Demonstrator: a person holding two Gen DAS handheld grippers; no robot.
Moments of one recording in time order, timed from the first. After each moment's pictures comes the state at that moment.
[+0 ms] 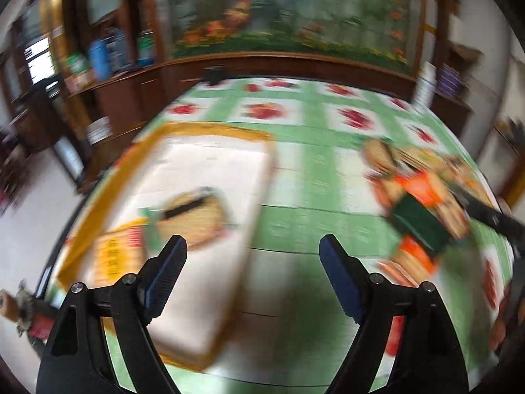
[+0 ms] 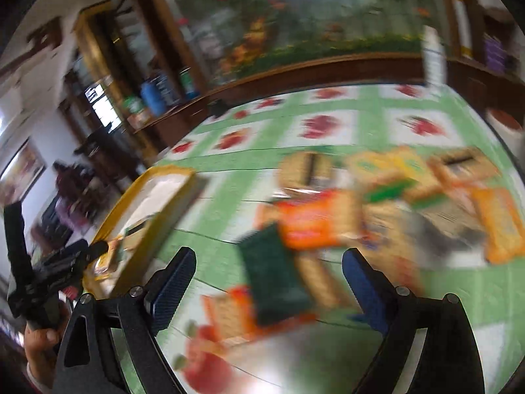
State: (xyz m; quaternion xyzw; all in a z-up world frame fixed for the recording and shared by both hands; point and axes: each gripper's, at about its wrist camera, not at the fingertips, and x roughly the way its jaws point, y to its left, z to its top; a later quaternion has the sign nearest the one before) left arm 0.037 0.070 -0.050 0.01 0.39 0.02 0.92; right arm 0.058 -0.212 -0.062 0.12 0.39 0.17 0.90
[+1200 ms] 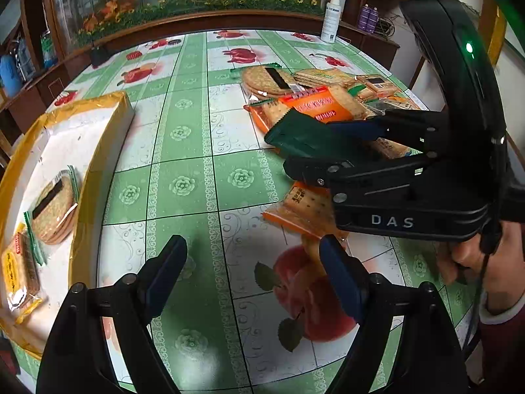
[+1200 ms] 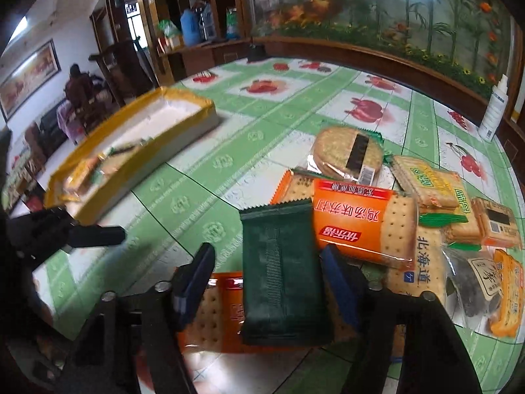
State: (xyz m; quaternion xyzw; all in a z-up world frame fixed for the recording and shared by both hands) left arm 0.039 -0.001 -0.090 0.04 0.47 -0.15 0.87; right arm 0.089 -0.128 -0.106 -0.10 0.43 0.24 0.86
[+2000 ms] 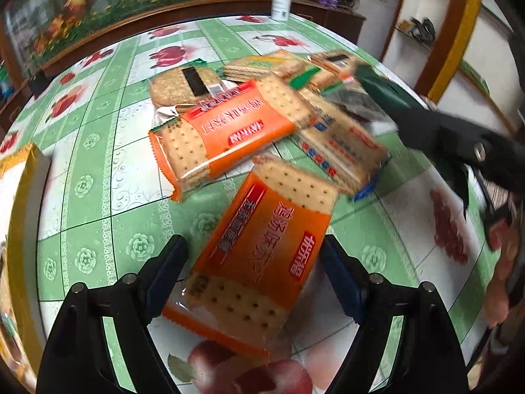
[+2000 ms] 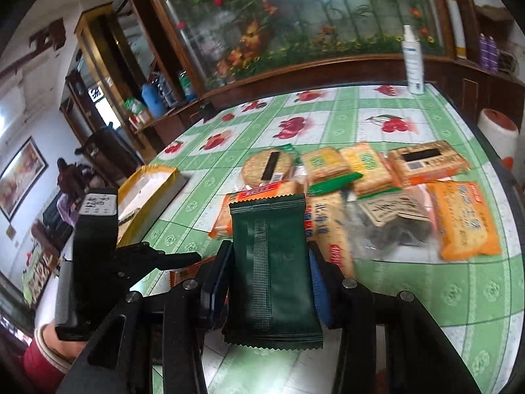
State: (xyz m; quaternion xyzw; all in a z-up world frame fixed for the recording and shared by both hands) left arm 0.083 -0.080 -0.105 0.08 0.48 -0.21 0.85; right arm 0.046 -0.254 -0.063 0.10 0.38 0.20 0.90
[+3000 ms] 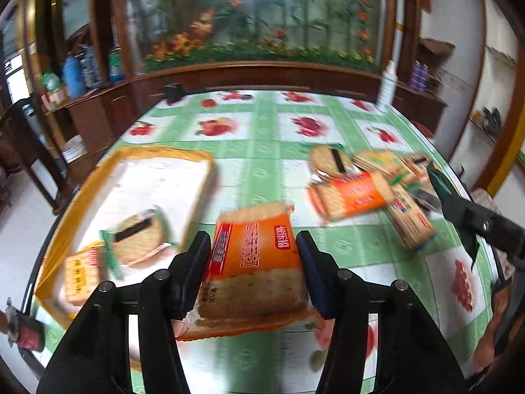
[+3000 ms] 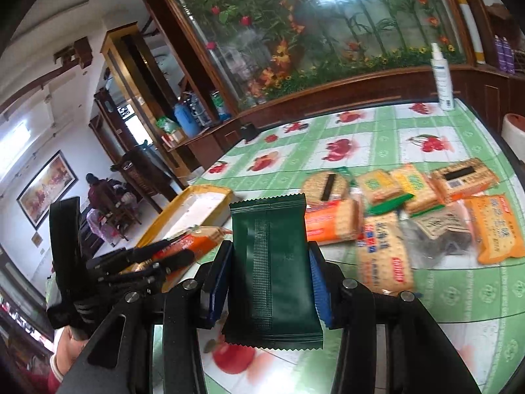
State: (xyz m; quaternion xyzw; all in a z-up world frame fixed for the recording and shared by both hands) left arm 0.037 0.036 -0.029 0.01 0.37 -0.01 0.93; right arm 0.030 -0.210 -0.032 0.14 0.33 0.27 0.89
